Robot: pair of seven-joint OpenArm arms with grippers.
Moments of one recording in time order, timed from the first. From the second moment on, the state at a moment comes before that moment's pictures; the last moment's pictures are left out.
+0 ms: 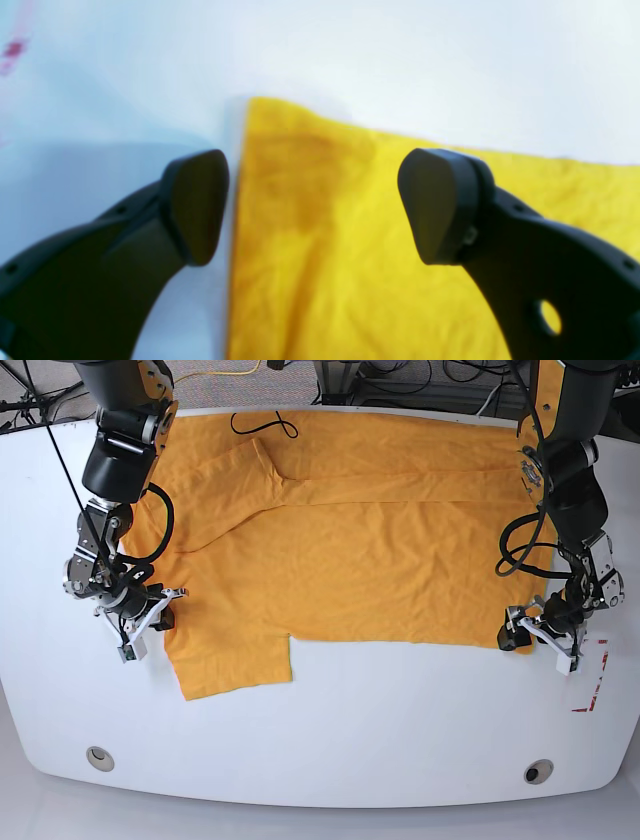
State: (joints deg) left arm -31.5 -17.8 -31.2 37.8 -4.4 -39.7 32.7; right arm 19.6 14.5 21.4 60.0 8.1 40.5 -41.6
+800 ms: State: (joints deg) left arm -32.7 -18.3 -29.4 33.9 -4.8 -39.7 30.2; right arm 19.5 15.3 21.5 60.0 8.1 40.6 -41.5
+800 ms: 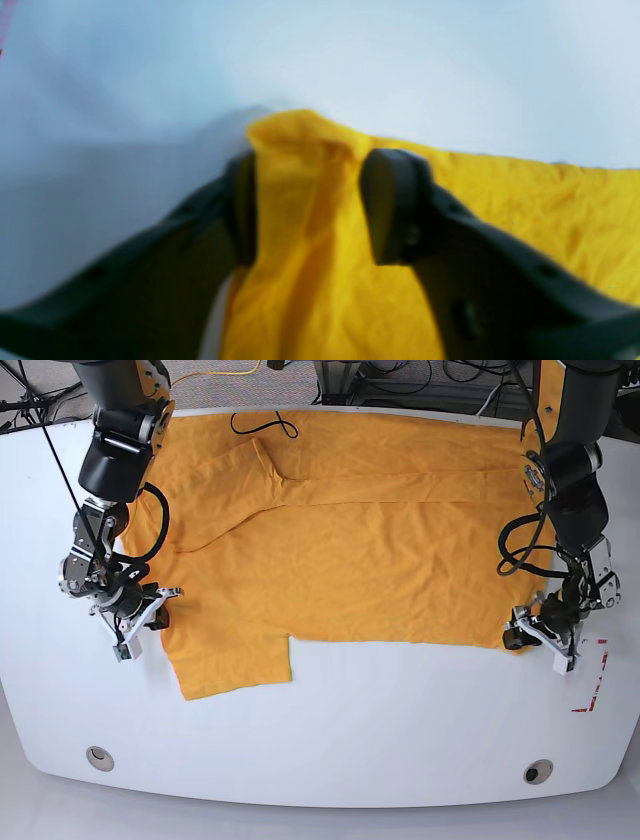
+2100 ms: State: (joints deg) left arm -31.2 -17.8 -29.5 41.3 -4.7 -40.3 34.6; right arm 19.4 16.3 21.4 70.2 8.3 41.0 -45.6
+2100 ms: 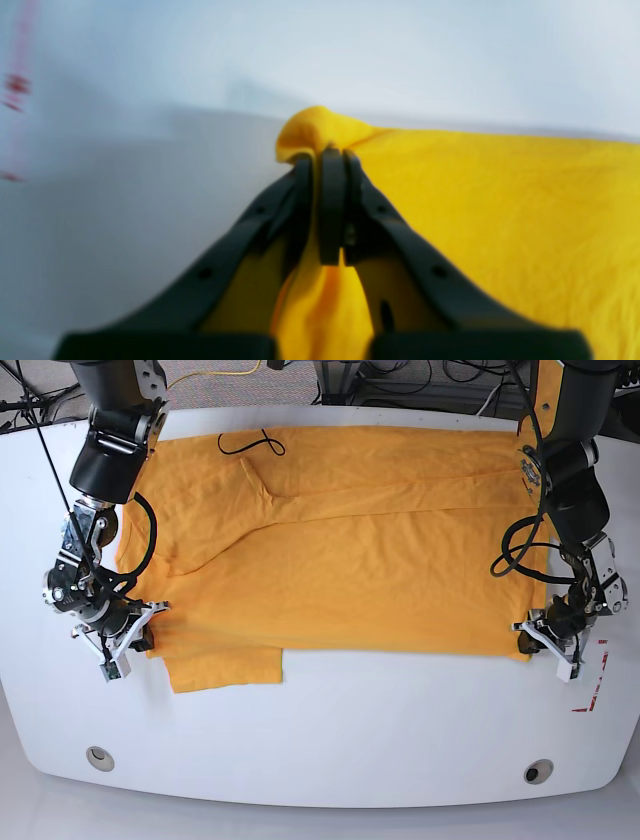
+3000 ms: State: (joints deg) left arm -13.3 -16.8 -29.5 81.1 -20.2 -42.6 59.1; right arm 10.4 15.9 25.4 86.3 9.2 41.4 -53.3
